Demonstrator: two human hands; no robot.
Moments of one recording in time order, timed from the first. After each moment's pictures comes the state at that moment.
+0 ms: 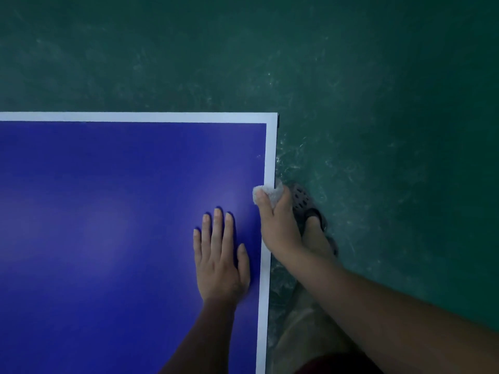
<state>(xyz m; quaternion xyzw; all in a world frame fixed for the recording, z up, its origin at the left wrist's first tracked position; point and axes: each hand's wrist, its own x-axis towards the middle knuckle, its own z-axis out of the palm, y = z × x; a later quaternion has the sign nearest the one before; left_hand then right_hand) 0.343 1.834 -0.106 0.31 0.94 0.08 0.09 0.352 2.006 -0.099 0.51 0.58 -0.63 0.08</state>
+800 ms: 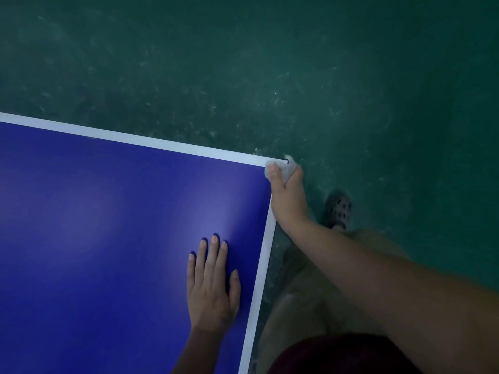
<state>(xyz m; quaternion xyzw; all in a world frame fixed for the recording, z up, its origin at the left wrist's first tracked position) 0.329 1.849 -0.094 0.27 0.95 0.10 0.11 0.258 2.104 -0.101 0.51 0.61 -0.61 0.05</state>
